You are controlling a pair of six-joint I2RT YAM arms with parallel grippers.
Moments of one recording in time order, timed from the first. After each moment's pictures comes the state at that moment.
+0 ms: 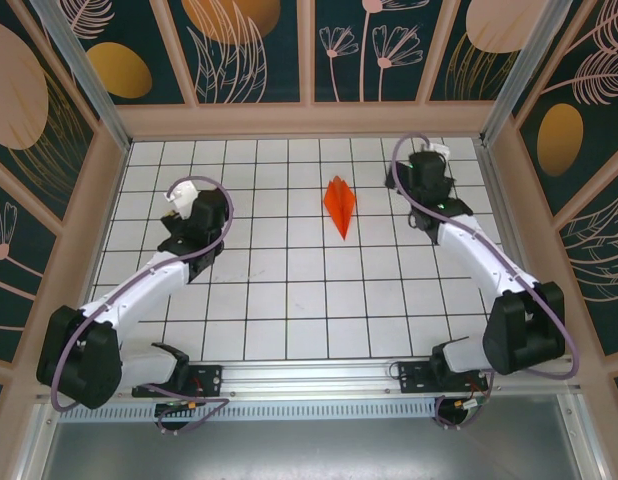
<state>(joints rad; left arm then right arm) -0.41 1.25 0.76 -0.07 -0.79 -0.59 0.26 1.37 1.00 -0.19 0.40 0.38</state>
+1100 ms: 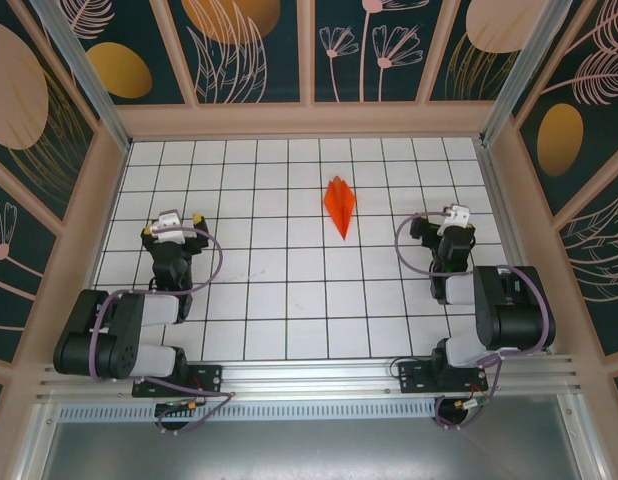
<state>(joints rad) -0.09 1.40 0.20 1.08 -0.32 -0.06 0.00 1.50 0.29 0.94 0.13 0.13</state>
